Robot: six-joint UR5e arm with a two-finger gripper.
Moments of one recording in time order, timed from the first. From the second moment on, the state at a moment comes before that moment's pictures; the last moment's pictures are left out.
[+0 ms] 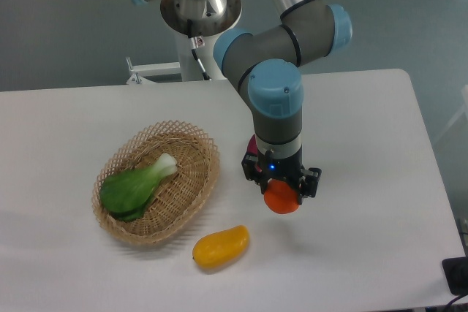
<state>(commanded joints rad) 2.43 -1.95 -1.62 -0.93 1.61 0.84</state>
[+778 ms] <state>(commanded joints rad) 2.45 -1.97 -1.65 -0.91 1.63 0.84</state>
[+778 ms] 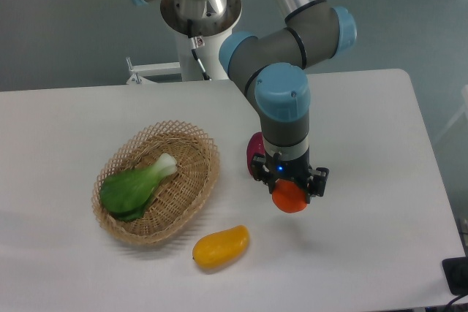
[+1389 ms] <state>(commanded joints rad) 2.46 -2.07 -1.64 -0.81 1.72 0.83</state>
